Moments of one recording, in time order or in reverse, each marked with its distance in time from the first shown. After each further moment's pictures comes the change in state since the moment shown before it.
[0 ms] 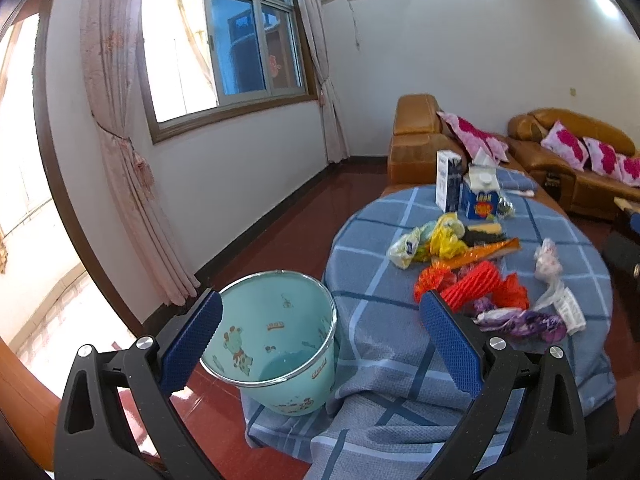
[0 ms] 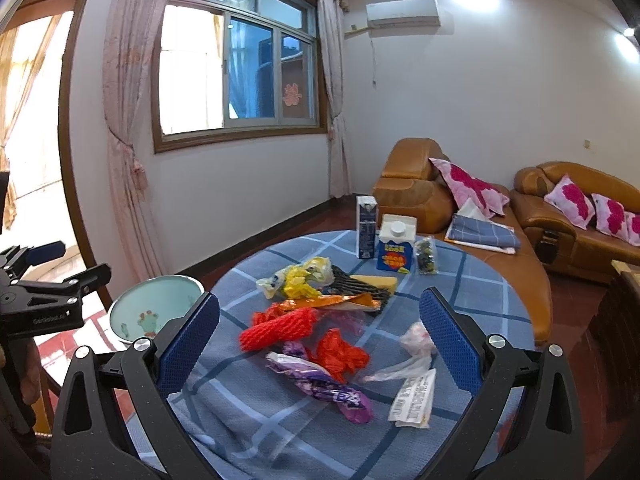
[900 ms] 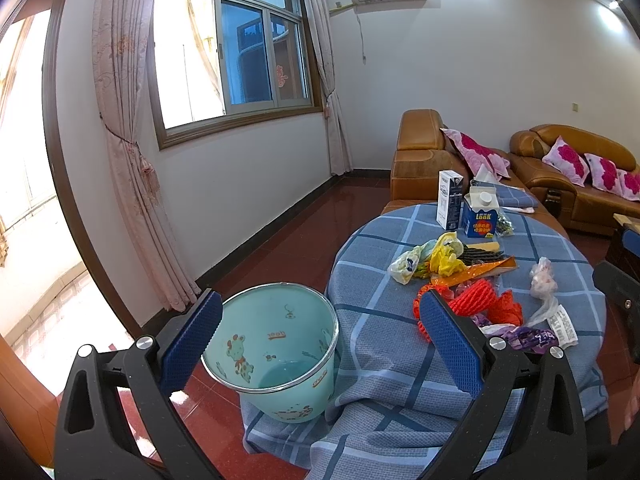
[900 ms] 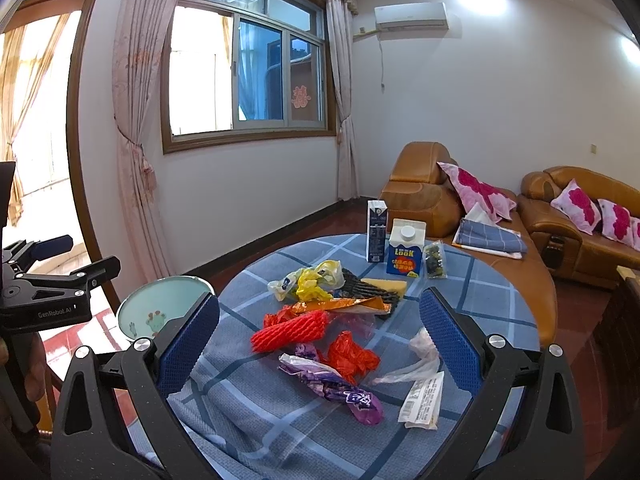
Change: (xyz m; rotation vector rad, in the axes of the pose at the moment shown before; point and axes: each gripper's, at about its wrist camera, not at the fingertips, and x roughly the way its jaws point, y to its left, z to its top) left arm -0.022 0.010 0.010 -0.043 -0.057 0.003; right arm -0.010 0.020 0.004 -0.036 -0.023 0.048
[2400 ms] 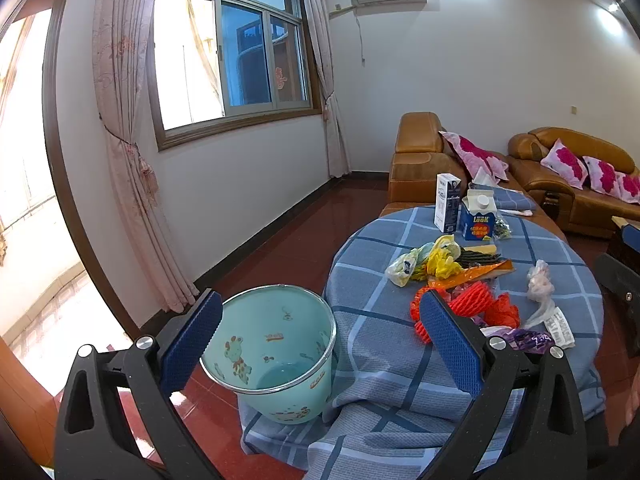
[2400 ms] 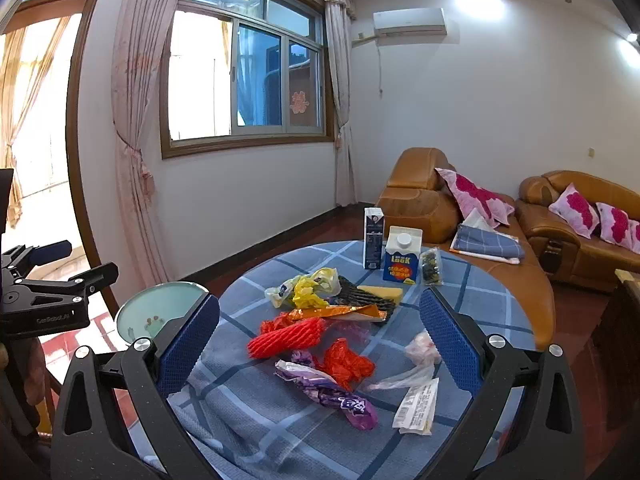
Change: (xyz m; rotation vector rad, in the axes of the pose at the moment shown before) left arm -0.002 -0.001 0.001 -0.002 -0.009 -0.006; right arm -0.006 -0.004 0.008 -0.005 -0.018 -0.006
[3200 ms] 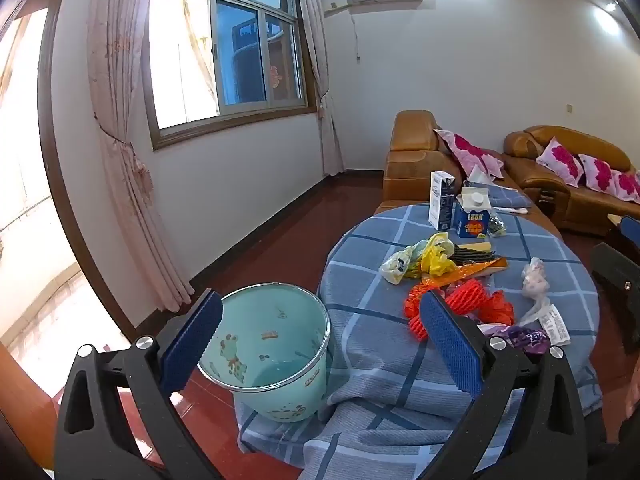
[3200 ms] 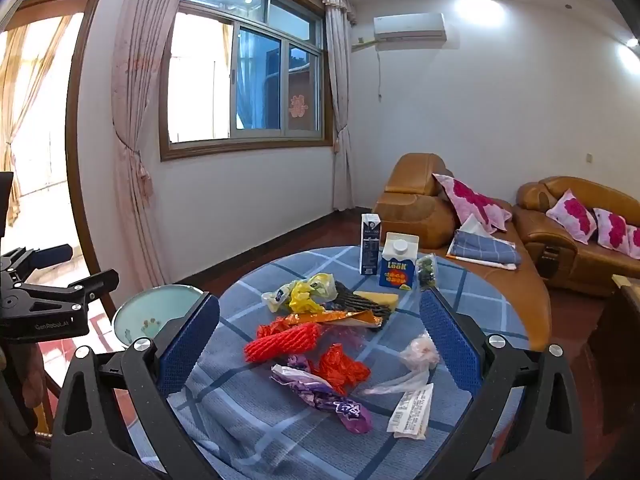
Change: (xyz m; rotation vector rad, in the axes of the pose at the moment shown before) left arm -0.003 -0.004 0.002 0.002 0.012 -0.029; right arm -0.002 -0.004 0.005 -0.007 -0.013 -0.009
